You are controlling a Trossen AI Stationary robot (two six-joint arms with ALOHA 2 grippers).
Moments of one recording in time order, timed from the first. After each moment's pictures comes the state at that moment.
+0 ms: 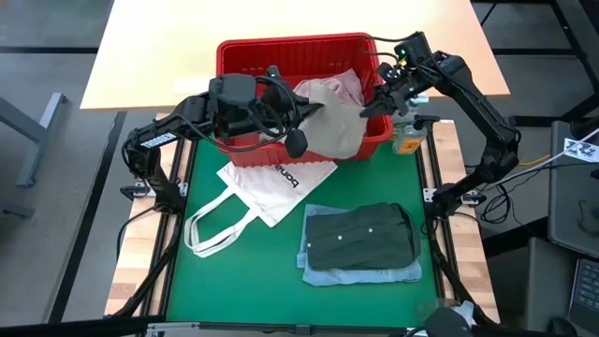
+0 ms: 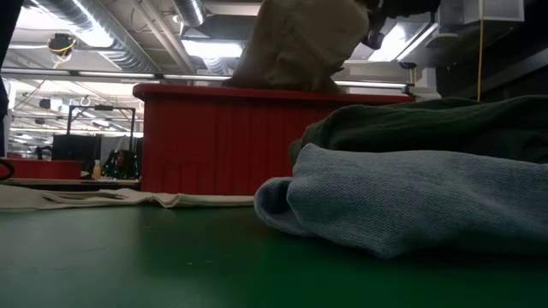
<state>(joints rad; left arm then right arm) 0.04 1.74 2.30 -0.70 -0.38 0.09 -0.88 1.52 1.77 -1.16 -1.17 -0.11</state>
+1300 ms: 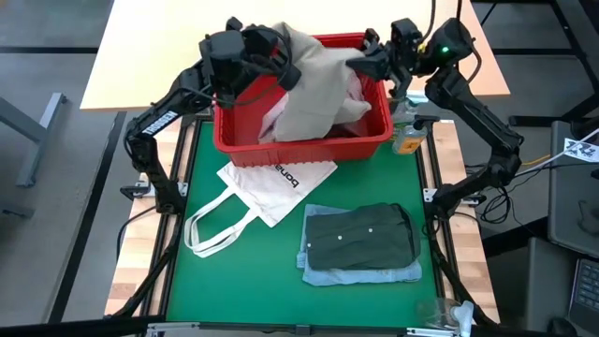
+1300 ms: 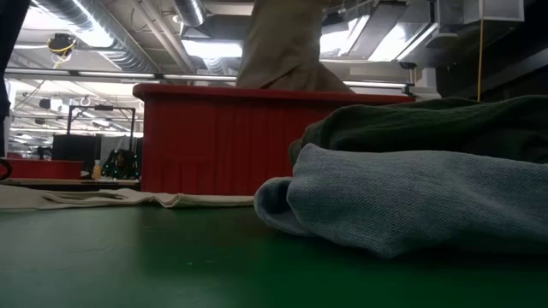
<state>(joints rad) 0.31 1.73 2.30 -0.60 -0.73 0.30 -0.67 1.47 1.77 0.15 -0.93 0.54</state>
